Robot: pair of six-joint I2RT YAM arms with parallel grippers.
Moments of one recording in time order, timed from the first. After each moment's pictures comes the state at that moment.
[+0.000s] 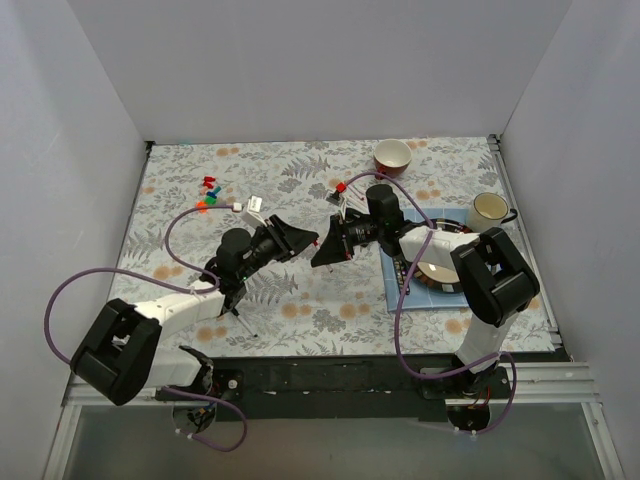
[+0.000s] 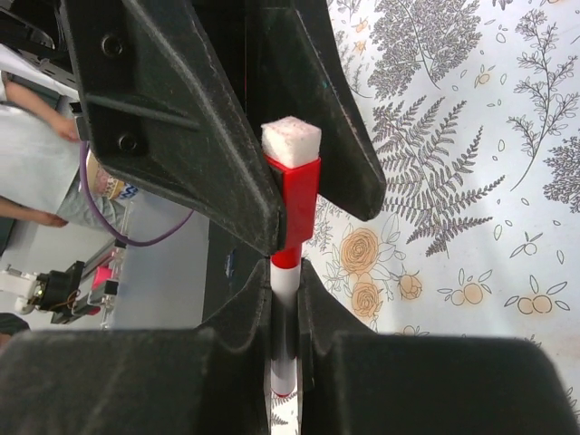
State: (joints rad) left arm -0.55 1.27 0.47 0.71 0.23 -1.01; right arm 0.59 1.77 0.96 0.42 -1.17 0.47
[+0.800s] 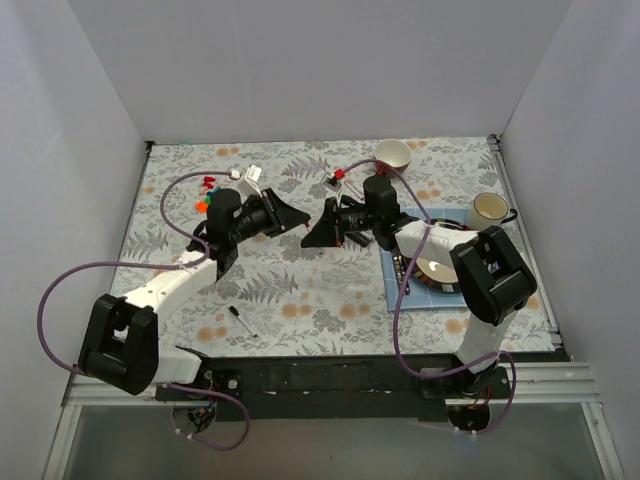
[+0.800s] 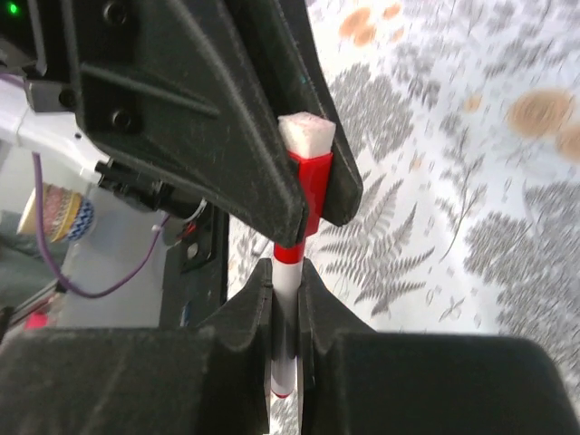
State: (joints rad) left arm -0.41 1.32 0.72 0.40 0.42 -0.86; right arm 0.59 1.79 1.02 0.47 -1.06 0.45
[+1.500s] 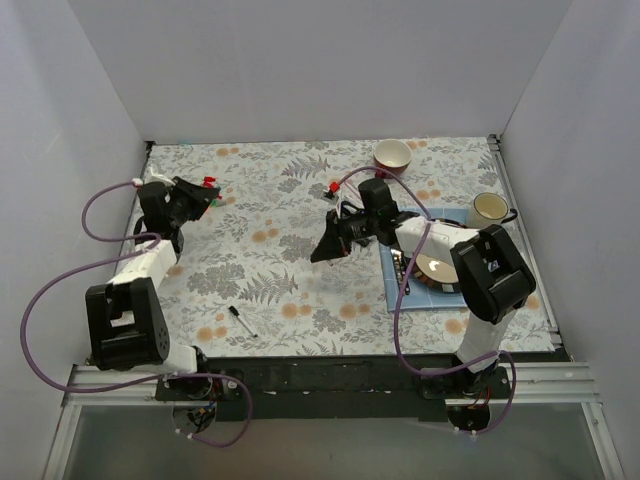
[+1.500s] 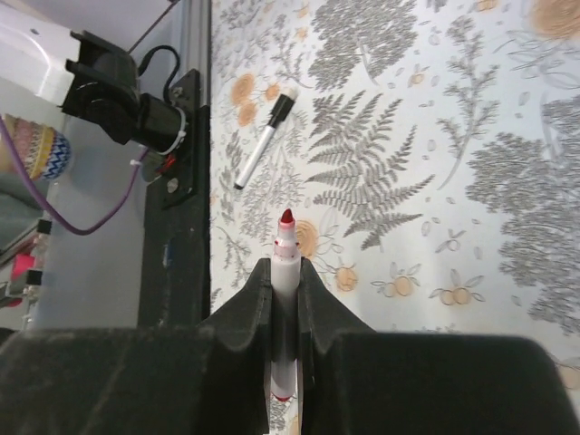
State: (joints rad) left arm 0.12 1.41 0.82 0.35 0.37 -0.86; right arm 0.60 1.80 1.06 0.17 -1.09 0.20
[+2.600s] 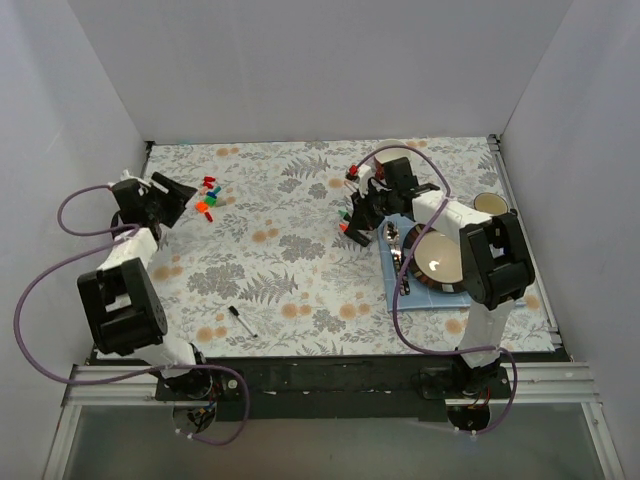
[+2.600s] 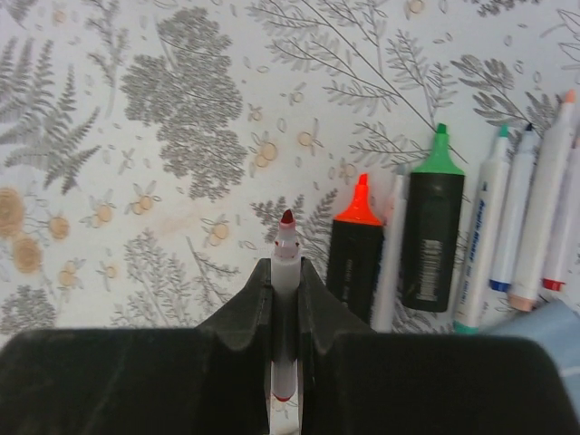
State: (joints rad) left arm 0.34 1.62 0.94 0.14 0.39 -0.76; right arm 0.40 1.87 1.29 -0.27 -0.68 -0.27
